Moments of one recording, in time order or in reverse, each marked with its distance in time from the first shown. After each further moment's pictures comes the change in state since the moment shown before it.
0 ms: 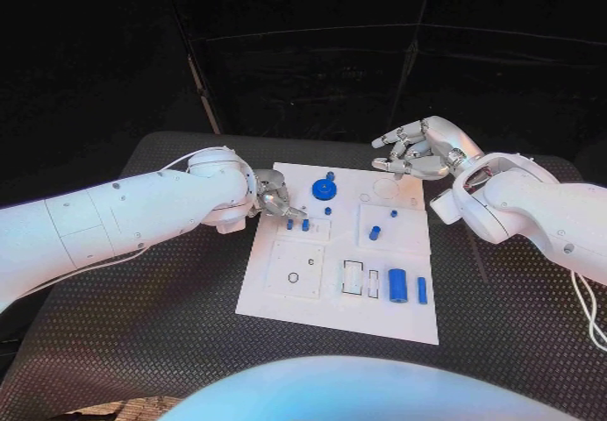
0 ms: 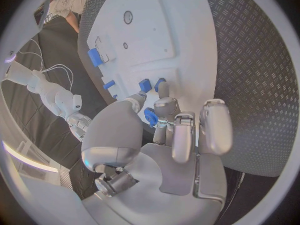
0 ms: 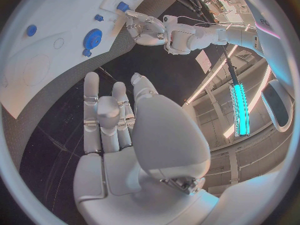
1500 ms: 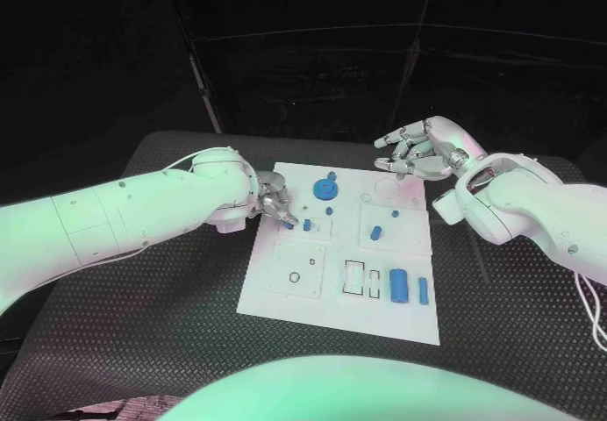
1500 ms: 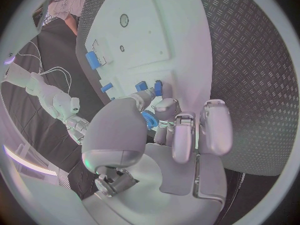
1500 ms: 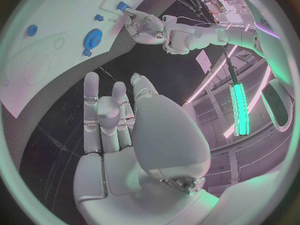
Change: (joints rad) left arm 0.009 0.012 -0.021 -0.021 -0.008 0.034 -0.001; left_hand 0.171 0.024 0.244 -0.156 0.000 -0.037 0.005 0.011 0.063 0.017 -0.007 0.043 0.051 0.004 0.003 0.000 0.000 0.000 0.000 0.000 0.016 0.006; right arm 0.000 -0.005 0.000 0.004 0.000 0.000 0.000; right_hand 0.000 0.000 0.003 -0.003 0.029 0.003 0.003 -0.004 0.000 0.004 -0.004 -0.006 0.000 0.000 0.000 0.005 0.001 0.000 -0.003 0.001 0.005 0.003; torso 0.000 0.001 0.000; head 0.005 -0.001
